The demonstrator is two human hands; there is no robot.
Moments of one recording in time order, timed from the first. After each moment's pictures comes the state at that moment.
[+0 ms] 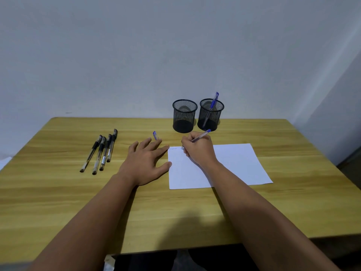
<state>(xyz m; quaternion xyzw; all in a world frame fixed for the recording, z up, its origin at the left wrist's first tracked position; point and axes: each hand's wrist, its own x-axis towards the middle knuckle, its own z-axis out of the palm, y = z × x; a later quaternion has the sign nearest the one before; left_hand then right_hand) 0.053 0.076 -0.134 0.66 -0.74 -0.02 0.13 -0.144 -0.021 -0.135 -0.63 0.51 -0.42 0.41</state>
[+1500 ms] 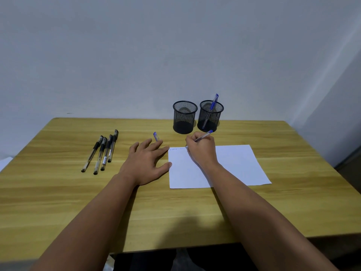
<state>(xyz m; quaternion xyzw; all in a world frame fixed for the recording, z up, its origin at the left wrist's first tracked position) 0.054 0.076 -0.135 0.66 -0.74 -0.03 0.14 -0.145 -0.020 -0.134 -0.63 0.54 -0.44 0.34</state>
